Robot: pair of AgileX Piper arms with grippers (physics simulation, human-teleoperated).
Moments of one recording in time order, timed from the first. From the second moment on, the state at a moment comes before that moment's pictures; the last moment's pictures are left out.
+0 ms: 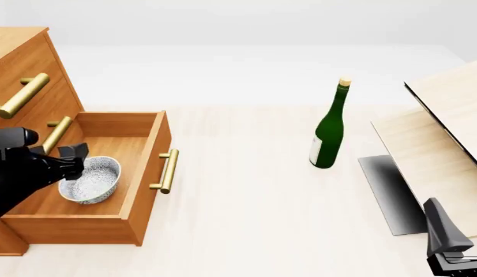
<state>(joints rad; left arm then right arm) 0.03 0.95 -0.45 -0.02 -0.06 0.00 0.01 0.00 0.00 0.00</state>
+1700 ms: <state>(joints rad) -0.40 0.87 -0.60 0.14 -0.03 0.00 0.01 0.00 0.00 0.00</state>
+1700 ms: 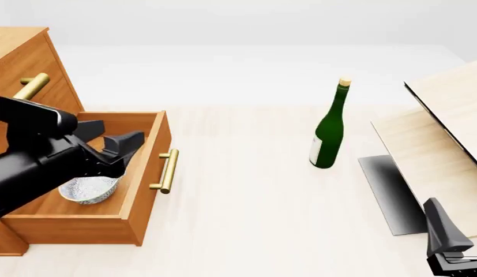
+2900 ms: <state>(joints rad) -0.68 0.98 -0.68 0.15 -0.15 0.00 0.01 0.00 0.00 0.00</state>
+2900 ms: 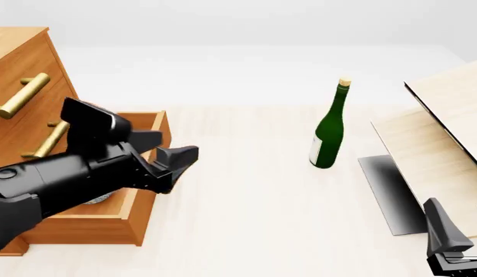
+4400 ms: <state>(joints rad) -0.72 1.16 -0.43 -0.13 -0.66 0.00 0.01 0.00 0.00 0.00</state>
